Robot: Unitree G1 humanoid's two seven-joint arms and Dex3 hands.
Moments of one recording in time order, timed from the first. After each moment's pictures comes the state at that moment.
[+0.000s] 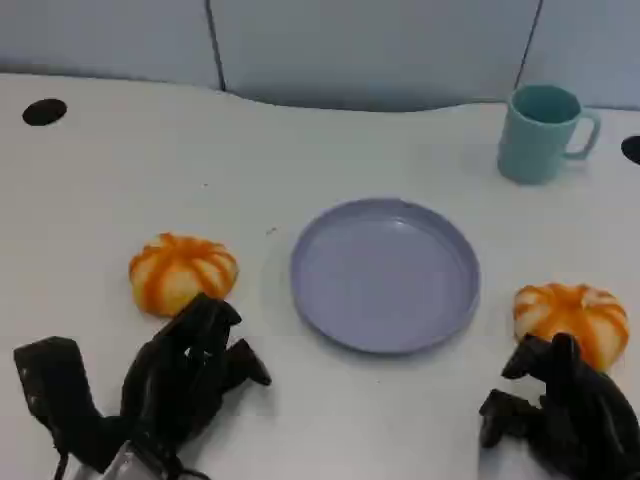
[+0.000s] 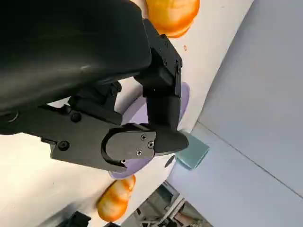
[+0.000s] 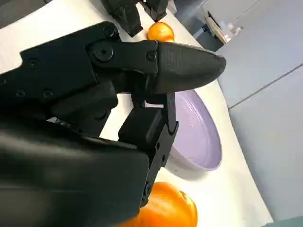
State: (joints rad) left arm -0.22 -0.10 0.24 0.59 -0.46 0.02 -0.52; right arm 0.01 0.04 -0.17 0.28 0.43 0.19 0.45
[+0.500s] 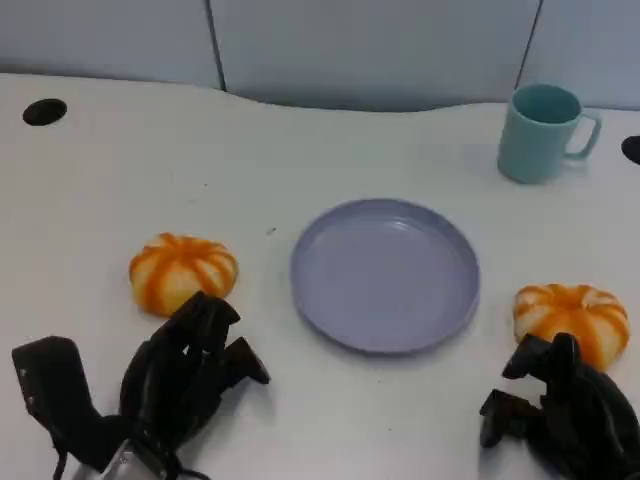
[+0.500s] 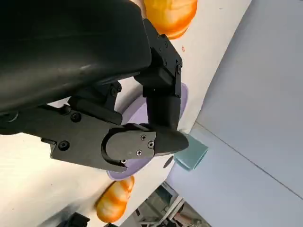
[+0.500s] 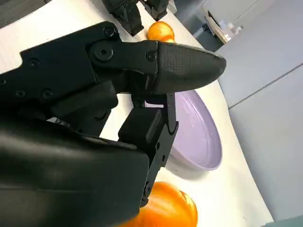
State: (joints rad) left arm -0.22 -0.10 0.25 0.59 -0.46 0.01 -0.52; right arm 0.01 0.04 -0.17 0.27 0.43 0.19 0.44
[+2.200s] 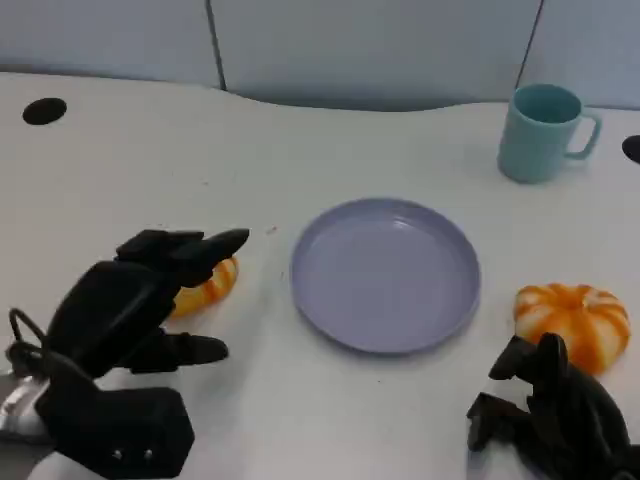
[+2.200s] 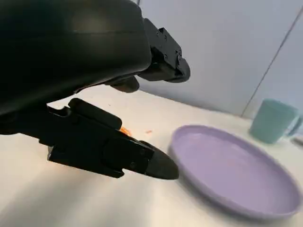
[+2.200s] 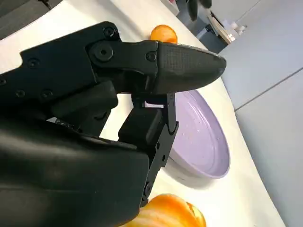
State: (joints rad) left arm -0.28 0.38 -0.08 0.45 0.75 -0.64 0.09; right arm 0.03 0.06 -0.15 0.22 0.44 0.25 0.40
